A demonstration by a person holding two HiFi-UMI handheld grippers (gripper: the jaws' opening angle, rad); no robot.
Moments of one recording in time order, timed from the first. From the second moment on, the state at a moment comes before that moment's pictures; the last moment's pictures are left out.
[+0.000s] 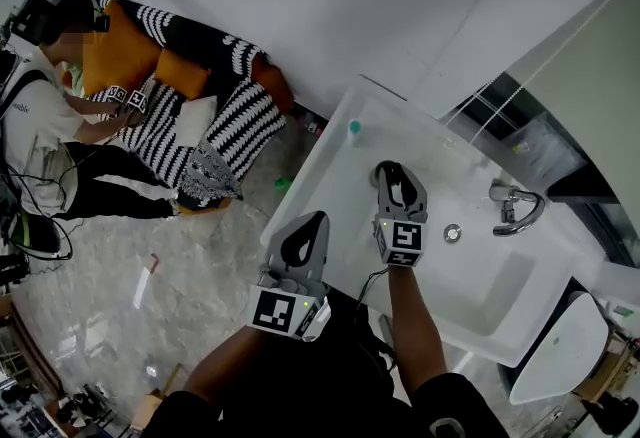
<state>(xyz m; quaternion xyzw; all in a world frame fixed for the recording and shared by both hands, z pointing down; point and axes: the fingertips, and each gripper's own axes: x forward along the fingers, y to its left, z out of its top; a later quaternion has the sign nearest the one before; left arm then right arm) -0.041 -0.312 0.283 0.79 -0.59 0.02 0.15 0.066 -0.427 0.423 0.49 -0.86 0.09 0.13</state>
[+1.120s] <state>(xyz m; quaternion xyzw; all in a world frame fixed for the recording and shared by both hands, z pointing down) -0.039 -0.189 0.216 0.84 -0.53 -0.03 0.11 0.084 -0.264 0.332 0.53 -0.84 0.09 0.11</state>
